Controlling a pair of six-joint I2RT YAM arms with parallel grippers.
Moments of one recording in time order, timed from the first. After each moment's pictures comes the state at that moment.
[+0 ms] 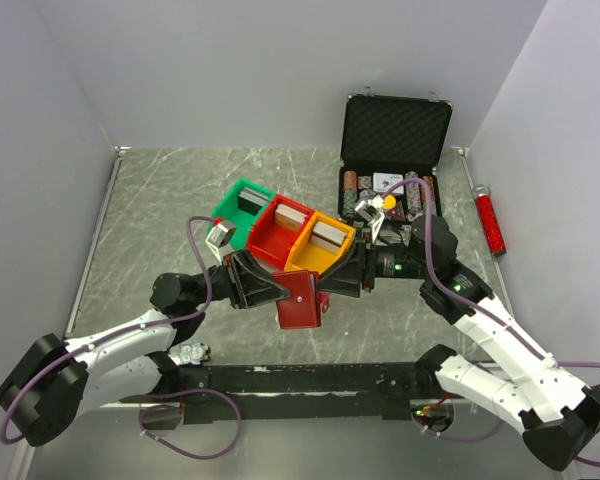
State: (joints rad) left arm -0.71 1.02 0.31 1.27 0.72 -1.30; right arm 0.59 0.82 0.84 -0.19 -0.84 0.62
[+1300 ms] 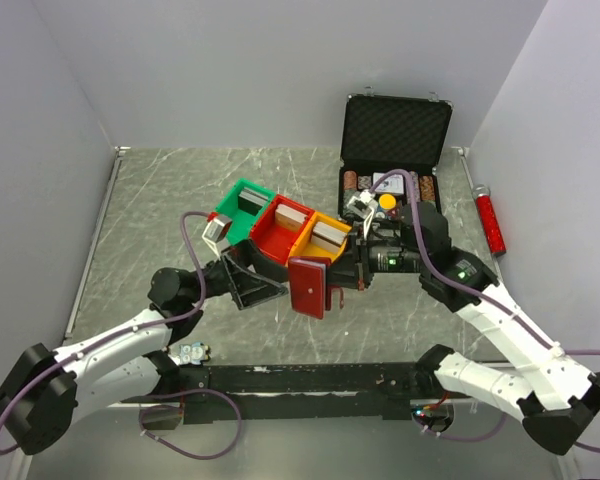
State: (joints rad) left arm -0.71 0.96 0.37 1.13 0.67 -1.21; right arm 0.65 0.91 1.02 -0.48 -0.73 0.48
